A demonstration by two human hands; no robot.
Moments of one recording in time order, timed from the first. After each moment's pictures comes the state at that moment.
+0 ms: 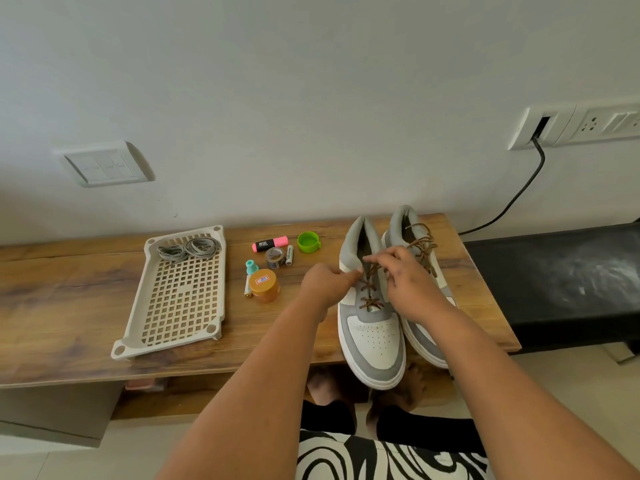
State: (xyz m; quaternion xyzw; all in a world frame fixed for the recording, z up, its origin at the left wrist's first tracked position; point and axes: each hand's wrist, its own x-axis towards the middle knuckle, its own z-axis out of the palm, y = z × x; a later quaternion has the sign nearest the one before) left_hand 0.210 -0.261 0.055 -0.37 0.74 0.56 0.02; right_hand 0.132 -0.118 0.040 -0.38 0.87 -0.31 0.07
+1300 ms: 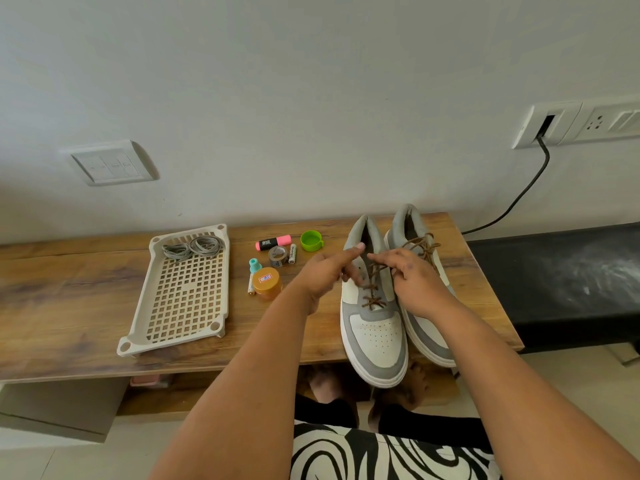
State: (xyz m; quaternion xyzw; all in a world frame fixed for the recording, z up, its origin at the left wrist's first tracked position) left_hand 0.221 -0.272 0.073 -0.24 0.71 0.66 0.02; right_hand 0.124 -0.115 0.038 -0.36 0.87 -0.33 0.10
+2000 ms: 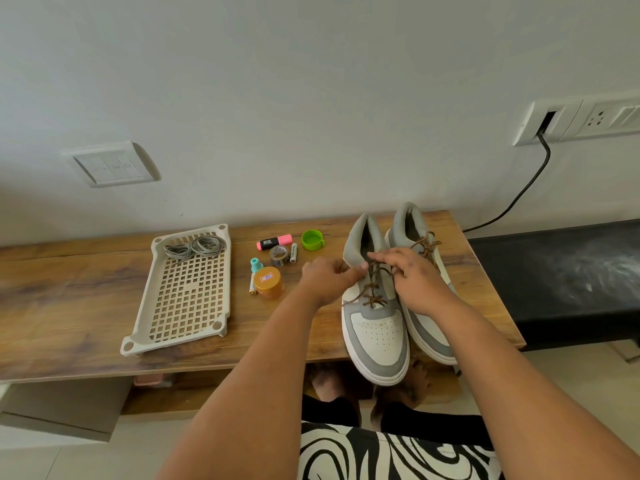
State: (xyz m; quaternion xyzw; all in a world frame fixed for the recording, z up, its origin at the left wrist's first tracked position) left_hand 0.216 -0.278 0.048 -0.26 0.87 0.41 0.04; right_hand 0.123 -0.115 0.038 -0.36 0.86 -0.33 0.11
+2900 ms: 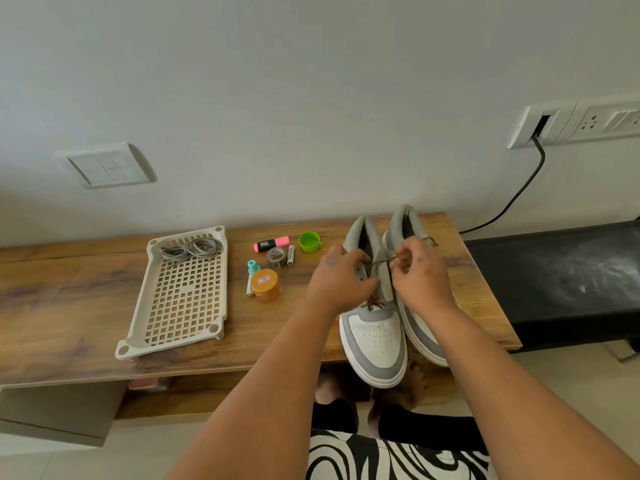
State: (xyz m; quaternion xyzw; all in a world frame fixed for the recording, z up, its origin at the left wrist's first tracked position) left_hand 0.205 -0.256 0.050 -0.17 0.93 0.31 -0.06; right_hand 0.130 -0.119 0.041 -0.23 0.88 -0.42 -0.03
